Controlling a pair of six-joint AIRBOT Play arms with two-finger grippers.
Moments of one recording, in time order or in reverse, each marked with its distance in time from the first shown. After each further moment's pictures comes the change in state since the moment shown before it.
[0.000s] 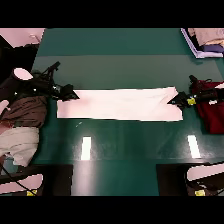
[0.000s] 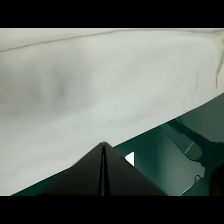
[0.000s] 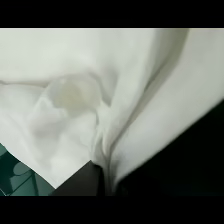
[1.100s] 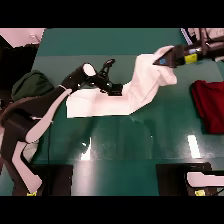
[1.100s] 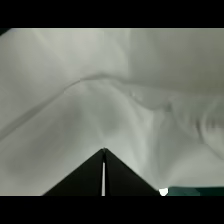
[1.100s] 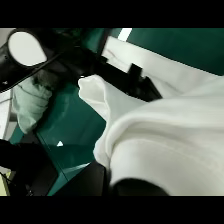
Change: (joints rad) left arm -0.449 -0.547 0.591 -0.007 0.137 -0.119; right arm 0.406 0.186 0.577 0.166 0.185 0.280
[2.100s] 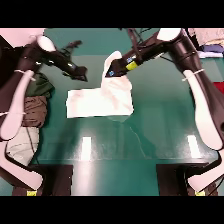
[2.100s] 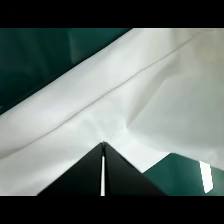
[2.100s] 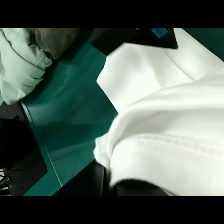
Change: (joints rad) left arm 0.352 0.174 0.131 0.257 -0.398 0.048; right arm 0.451 -0.282 0.324 -0.182 -0.117 0.106
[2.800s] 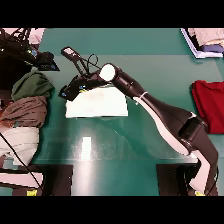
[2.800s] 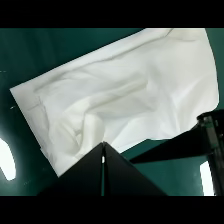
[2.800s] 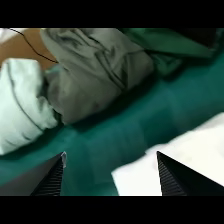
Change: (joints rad) left arm 0.183 0.203 0.001 0.005 -0.153 0.008; right arm 0.327 -0.170 -0.026 0.011 -0.553 -0.289
